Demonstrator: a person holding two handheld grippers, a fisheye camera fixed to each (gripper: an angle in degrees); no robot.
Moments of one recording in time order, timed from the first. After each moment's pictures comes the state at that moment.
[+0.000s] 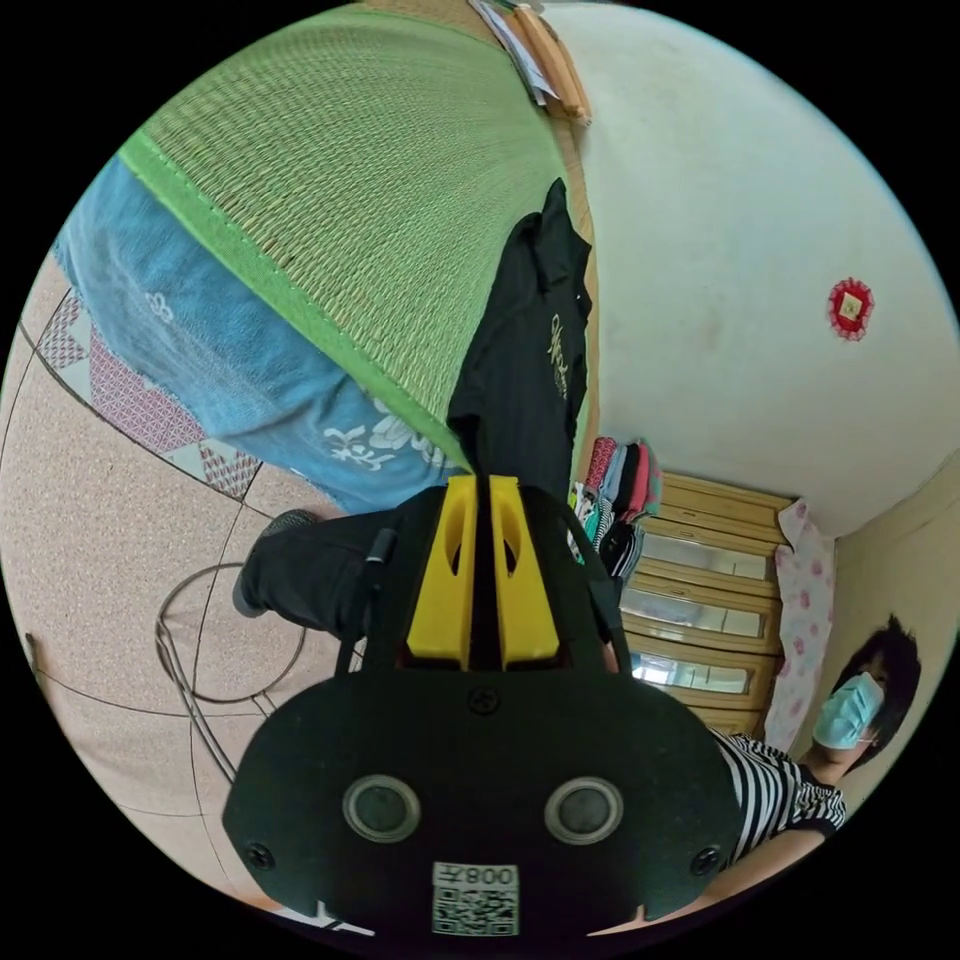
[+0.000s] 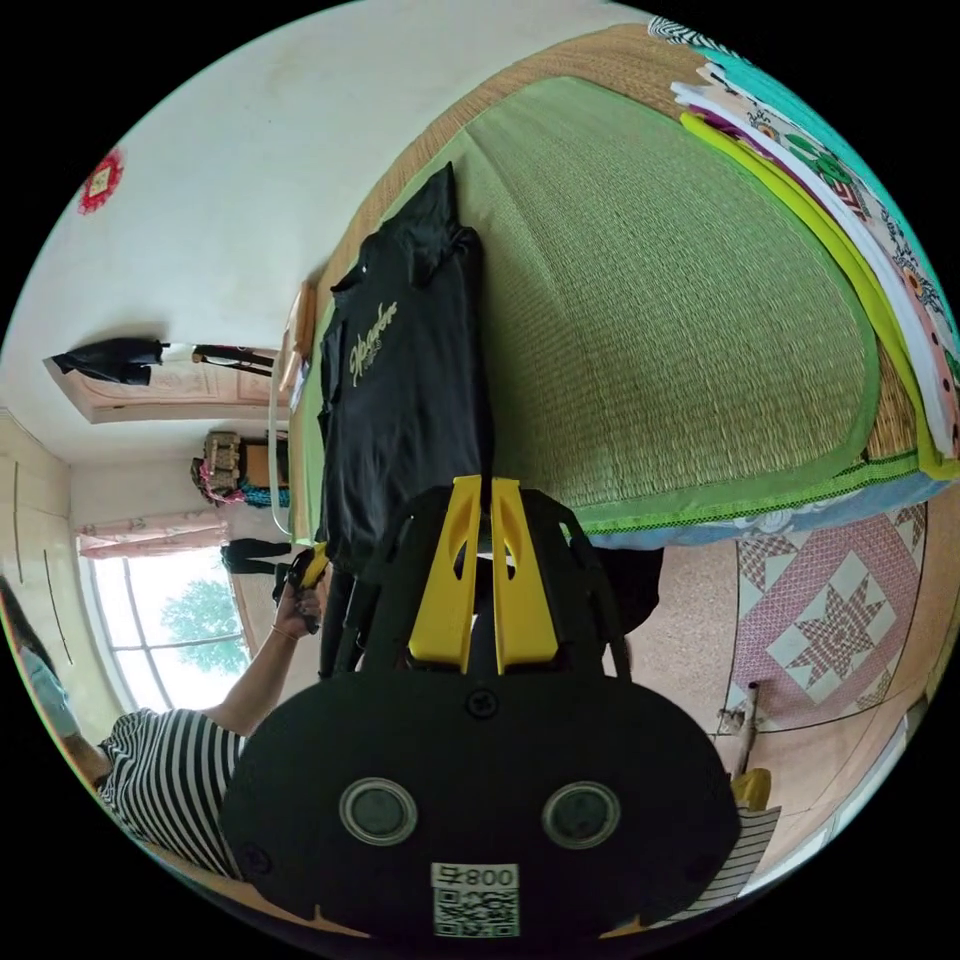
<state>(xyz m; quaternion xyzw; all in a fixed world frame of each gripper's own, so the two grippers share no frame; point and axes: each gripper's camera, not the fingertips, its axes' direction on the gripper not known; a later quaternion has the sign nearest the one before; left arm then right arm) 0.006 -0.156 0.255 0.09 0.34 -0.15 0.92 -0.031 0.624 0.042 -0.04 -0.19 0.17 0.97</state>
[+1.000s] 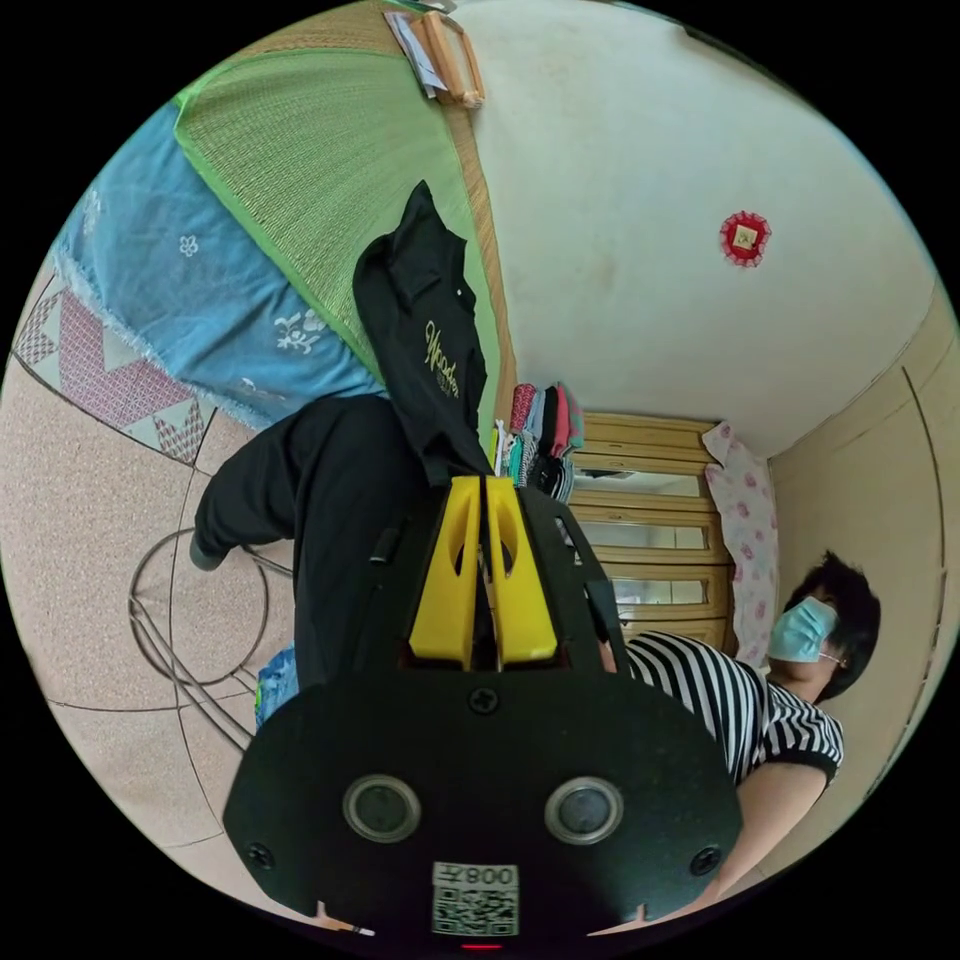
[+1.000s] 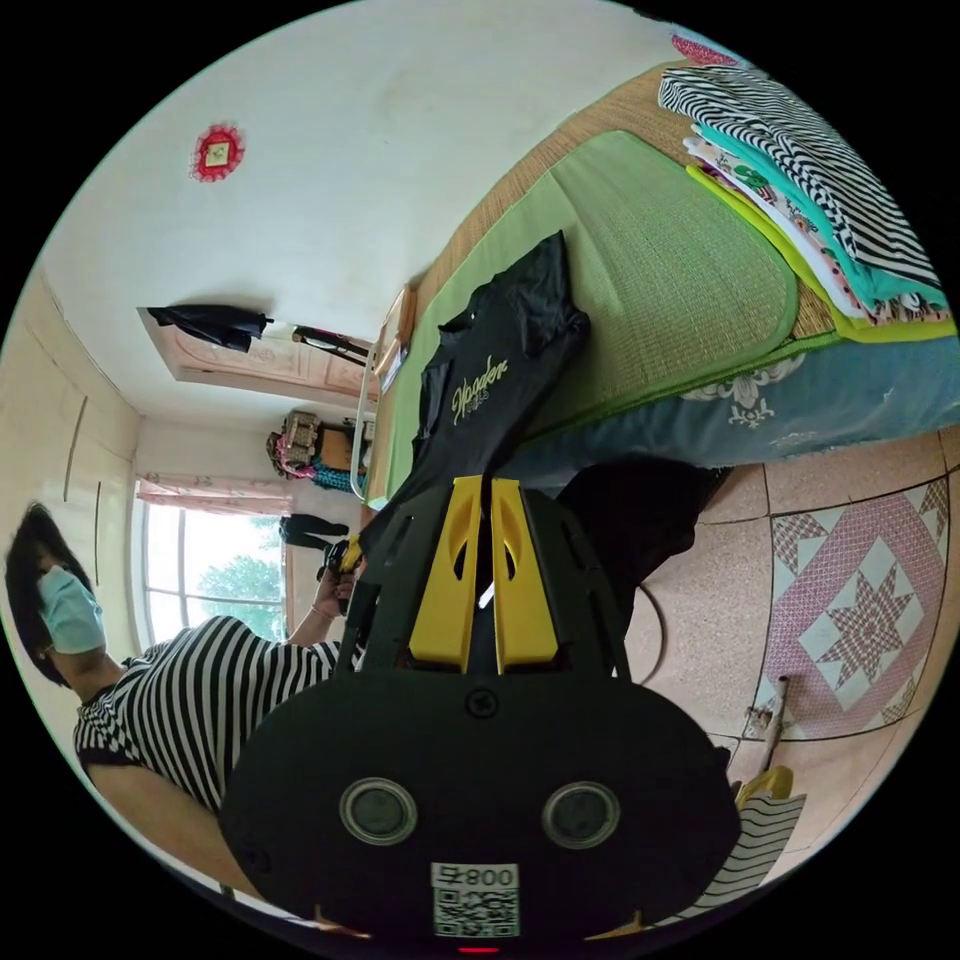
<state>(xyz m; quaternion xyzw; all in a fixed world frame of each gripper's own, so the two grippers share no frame) -0.008 0.004 0.179 0.09 0.43 -0.06 0.90 -0.005 0.781 -0.006 0.02 -0.27 0.12 0.95</state>
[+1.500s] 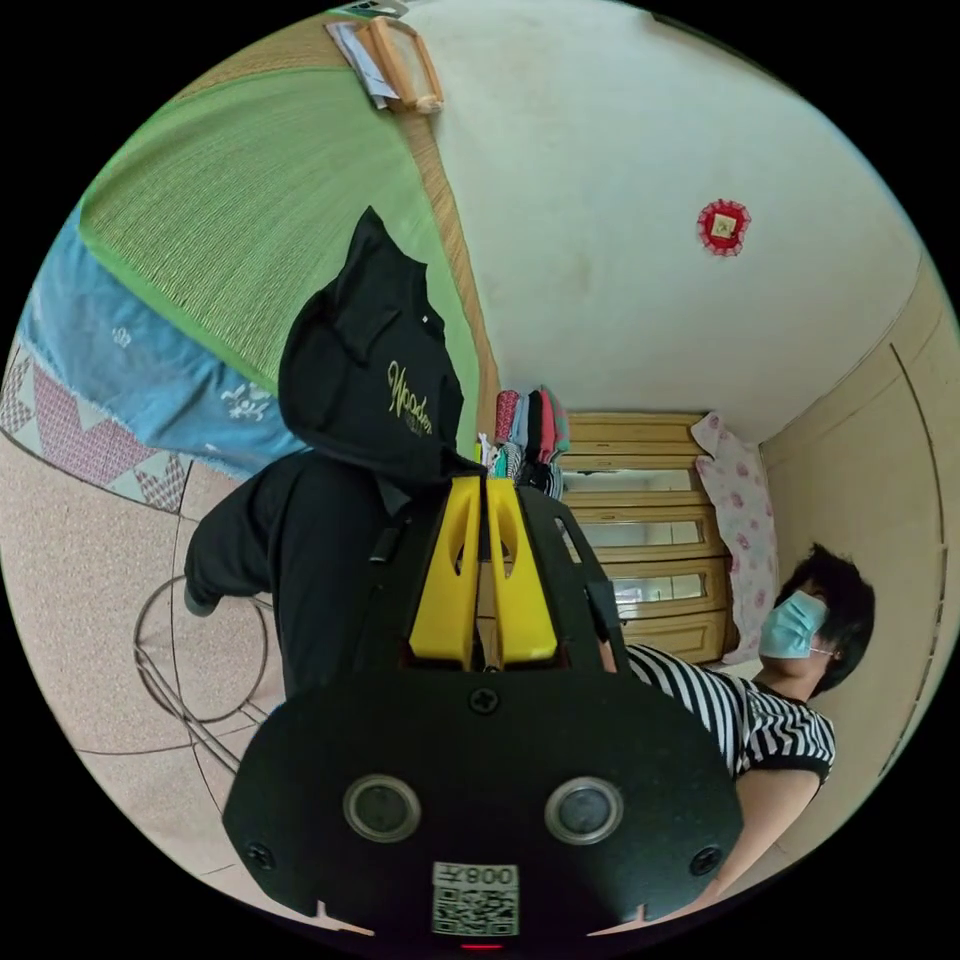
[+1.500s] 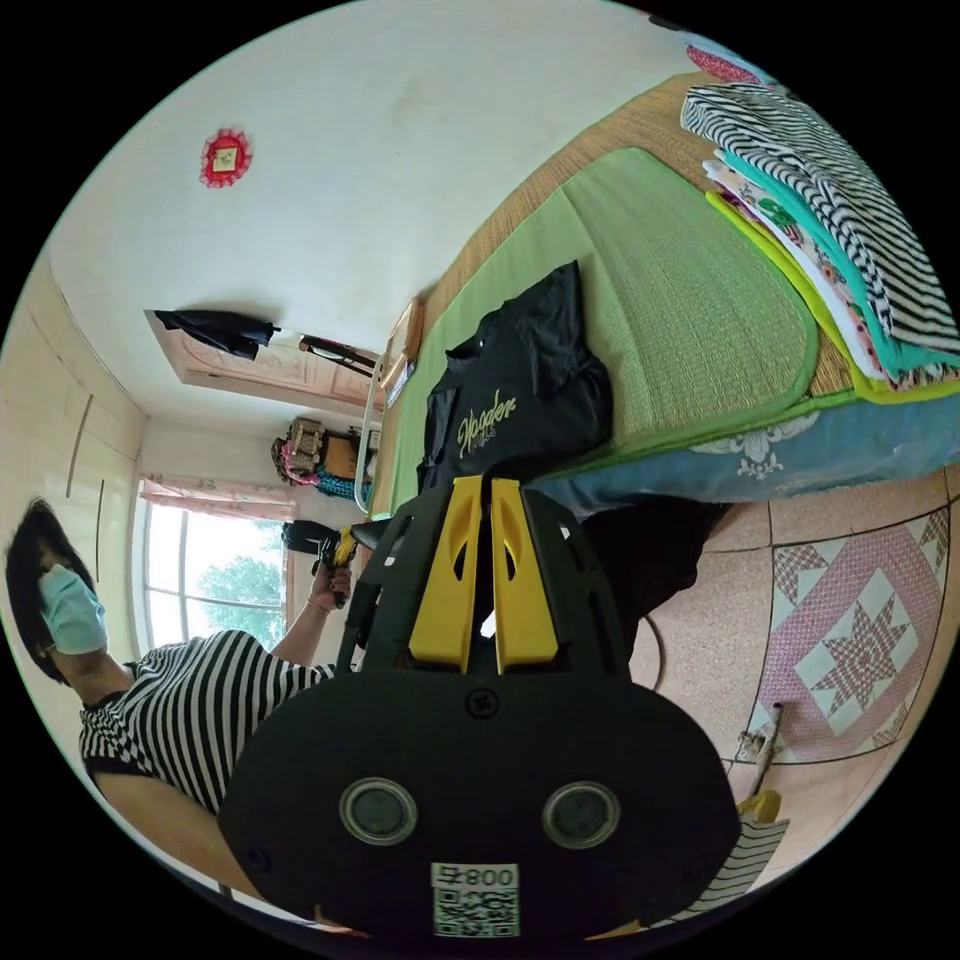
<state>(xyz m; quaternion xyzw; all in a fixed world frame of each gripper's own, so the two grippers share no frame) 0.020 -0.015 0.092 0.12 0.44 -0.03 0.89 0.003 0.707 0.007 0.04 -0.28 0.11 0.95</state>
